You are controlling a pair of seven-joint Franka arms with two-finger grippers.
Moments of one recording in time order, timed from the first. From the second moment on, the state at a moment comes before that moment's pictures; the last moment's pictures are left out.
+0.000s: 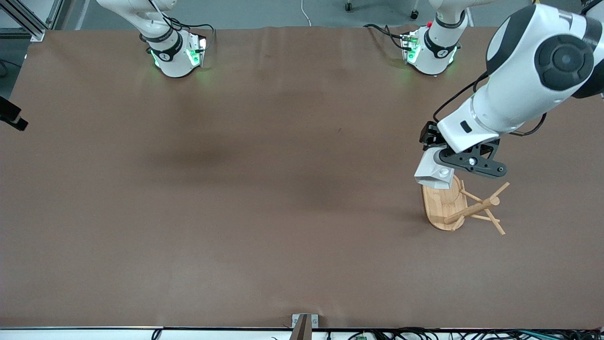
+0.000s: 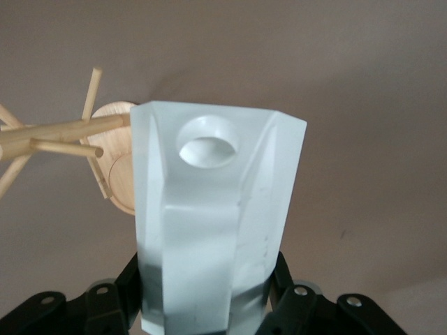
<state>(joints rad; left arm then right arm) 0.16 0.23 -0.53 -1.53 0.07 1.63 -0.05 -0.05 -0.01 -0.09 -1.46 -0.02 1.49 0.03</state>
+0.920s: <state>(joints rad) 0.03 0.12 -0.20 -1.93 -0.21 1.97 0.30 -0.05 0.01 -0.09 -1.46 -0.02 1.48 0.03</state>
